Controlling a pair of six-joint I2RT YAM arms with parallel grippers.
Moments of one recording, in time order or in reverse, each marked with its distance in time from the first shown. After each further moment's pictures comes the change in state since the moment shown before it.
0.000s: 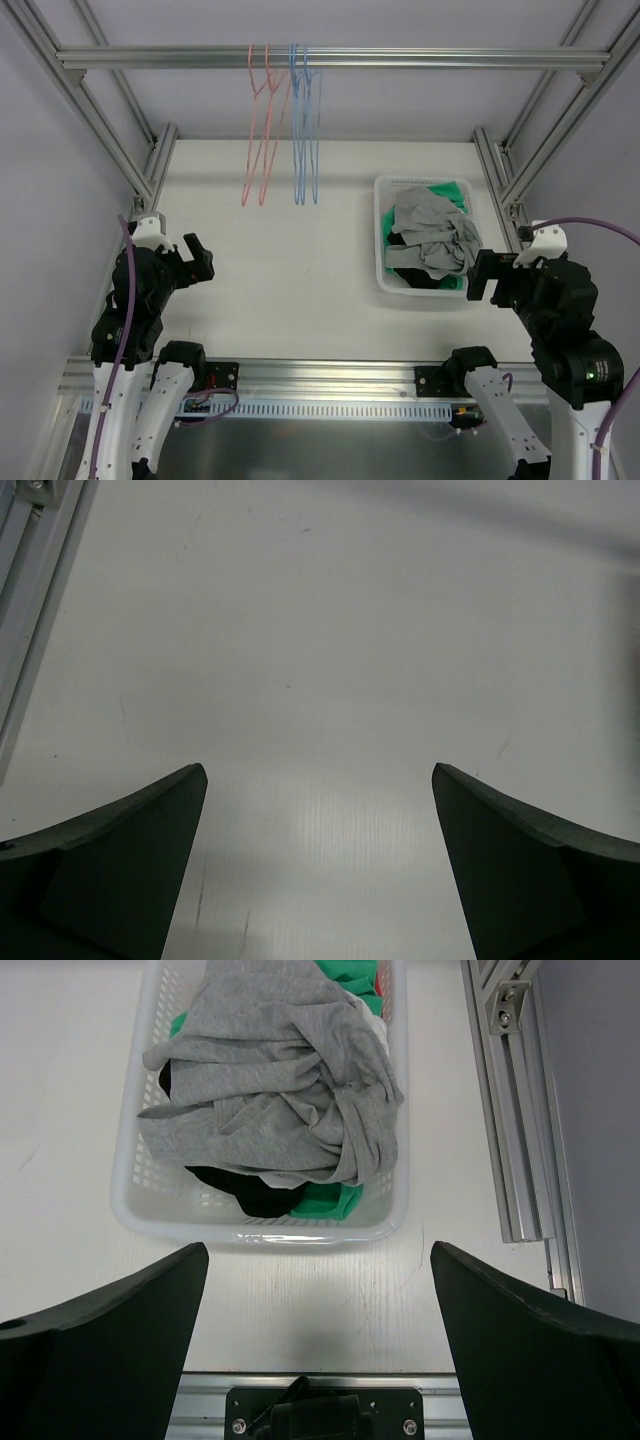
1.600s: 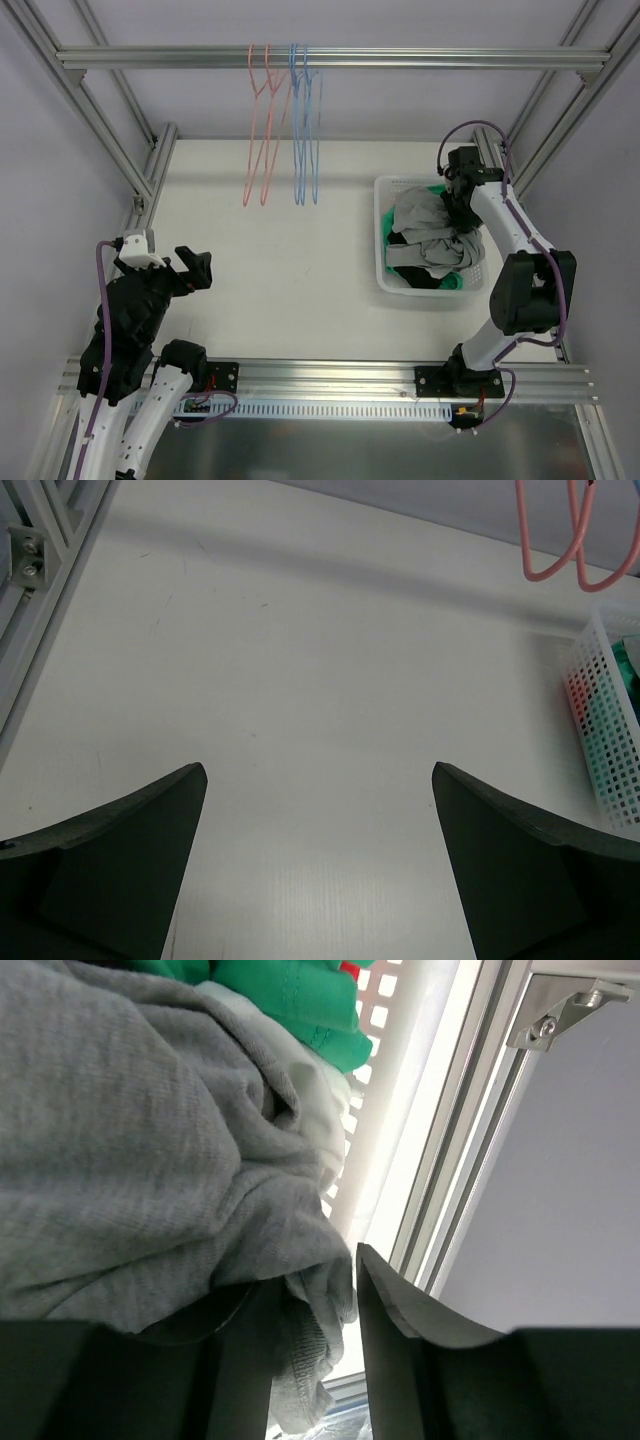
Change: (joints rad) left arm -0.162 -0.181 -0.012 0.045 -0.113 -0.047; right arm -0.053 1.127 0.161 0.250 0.234 -0.331
